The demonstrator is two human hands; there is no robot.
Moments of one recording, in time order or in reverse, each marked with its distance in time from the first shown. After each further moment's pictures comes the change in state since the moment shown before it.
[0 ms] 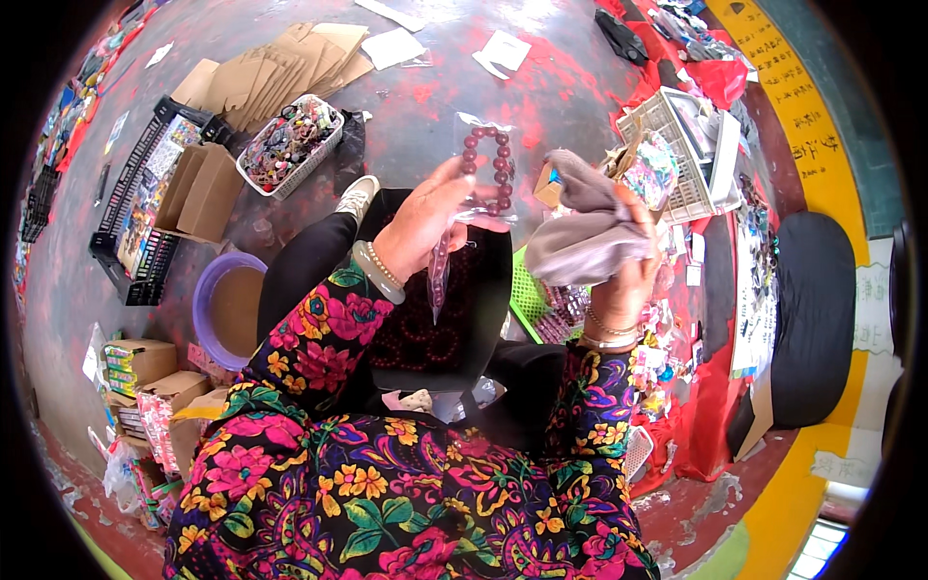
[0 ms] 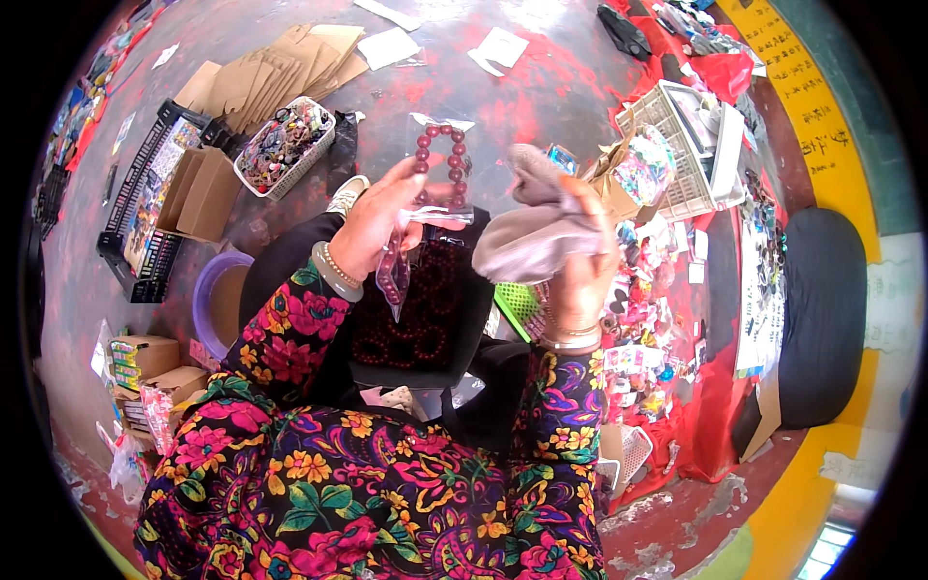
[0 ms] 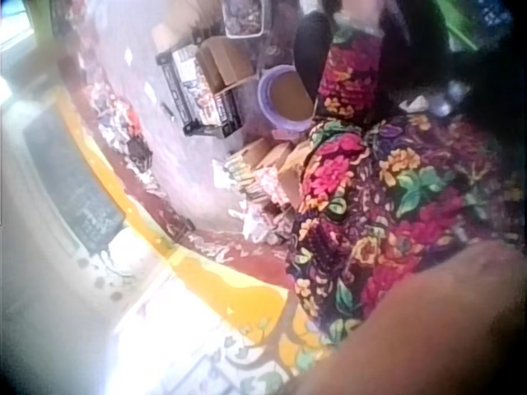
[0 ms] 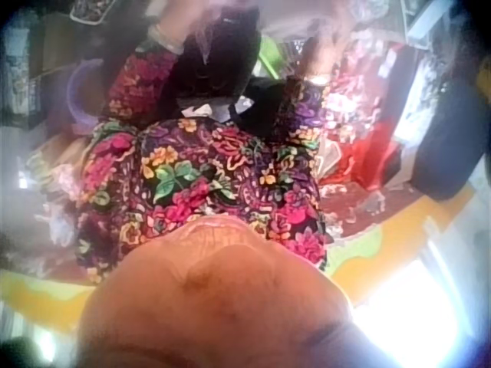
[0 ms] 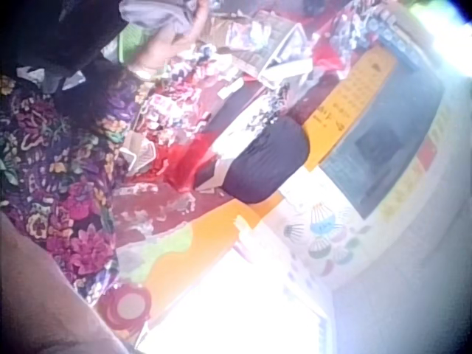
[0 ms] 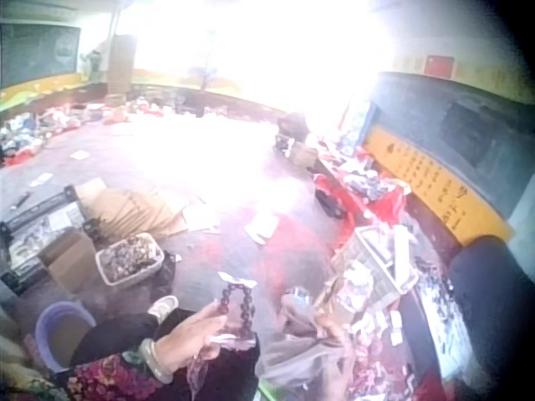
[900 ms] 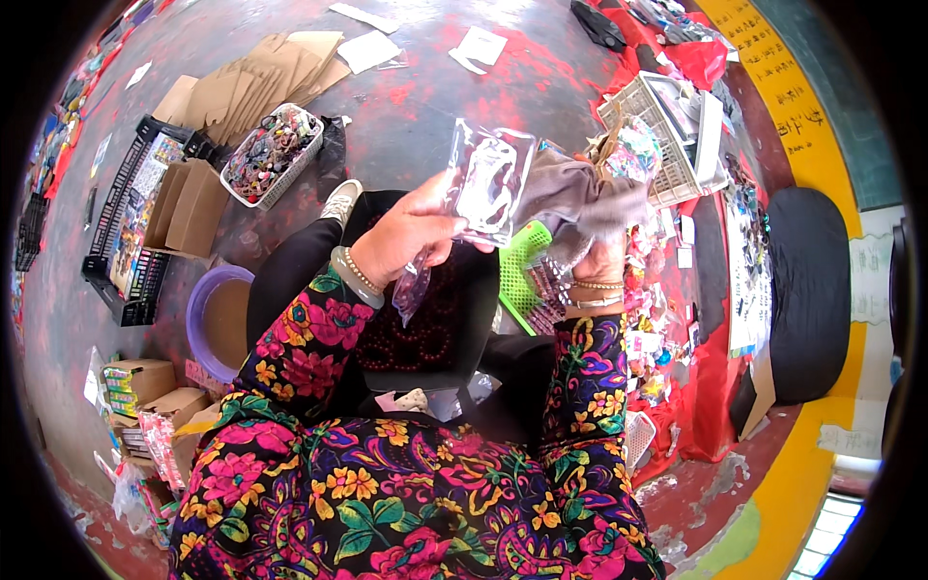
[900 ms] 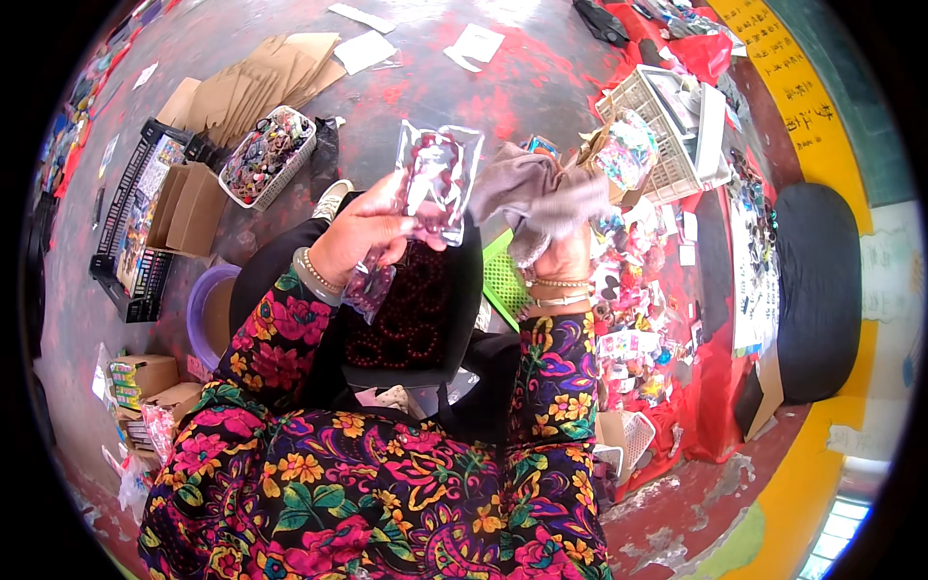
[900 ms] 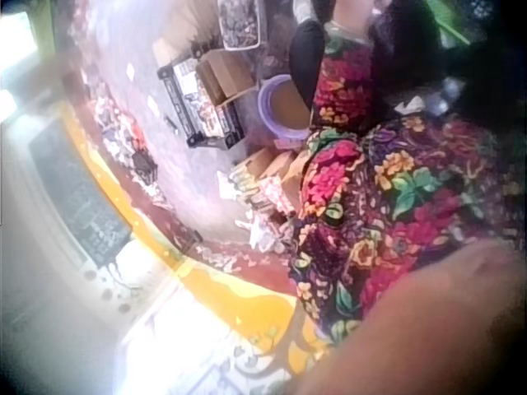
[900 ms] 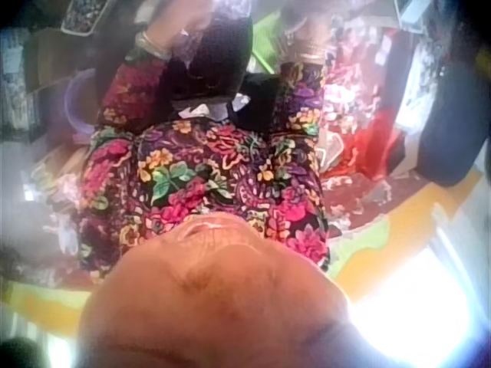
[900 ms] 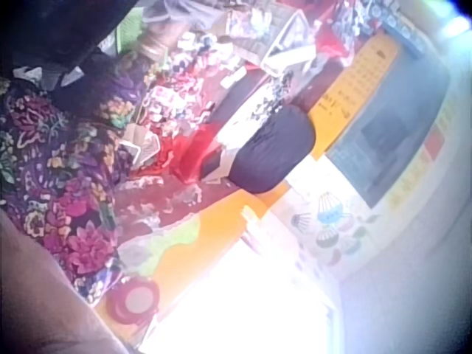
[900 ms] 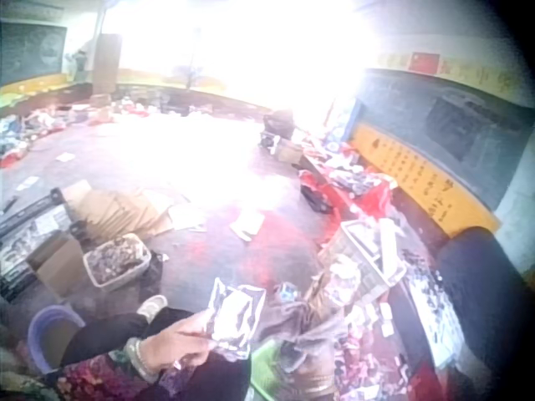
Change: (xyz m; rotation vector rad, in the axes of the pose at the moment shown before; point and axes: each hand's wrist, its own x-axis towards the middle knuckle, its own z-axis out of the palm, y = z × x) left_hand -0.004 -0.007 -0.005 0.092 -0.273 -0.050; right_hand 0.008 0.040 -0.044 0.454 0.322 0.462
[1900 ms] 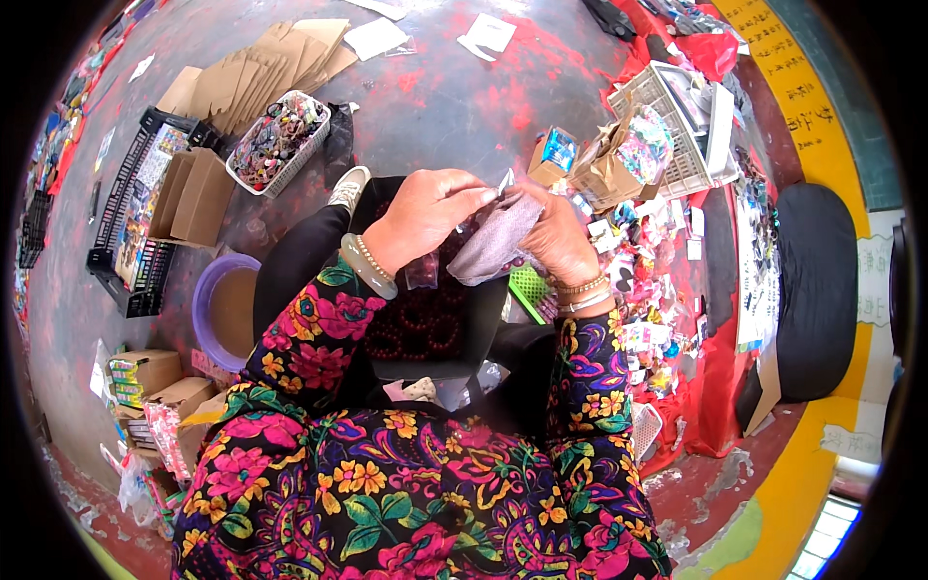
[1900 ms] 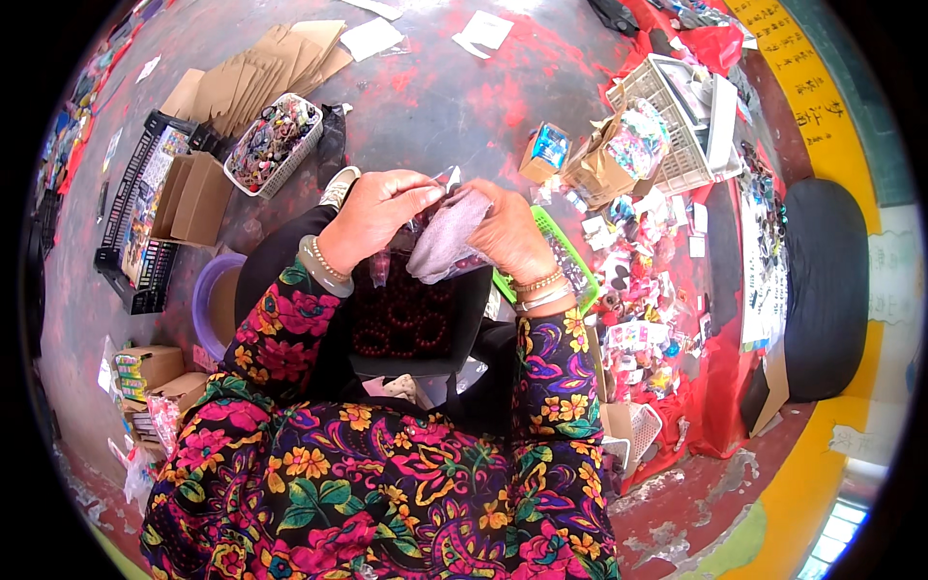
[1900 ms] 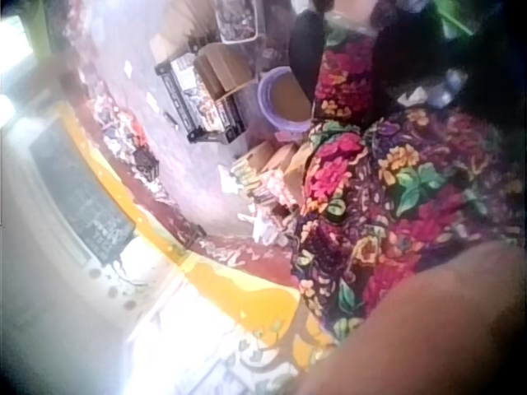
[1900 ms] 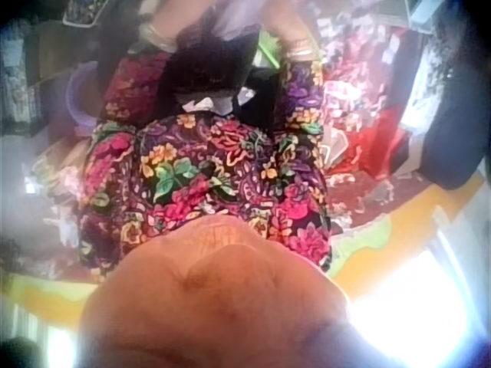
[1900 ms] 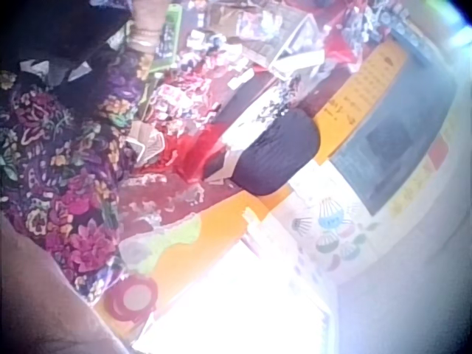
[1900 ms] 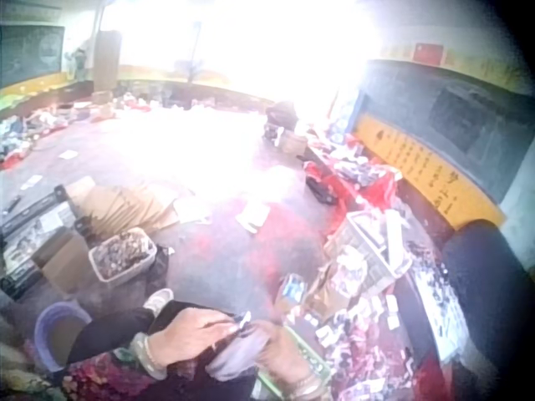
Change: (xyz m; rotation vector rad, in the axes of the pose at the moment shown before) left_hand 0.011 -0.004 -0.002 0.659 0.270 0.089; right_hand -0.014 0.026 0.042 -1.038 -0.354 0.129
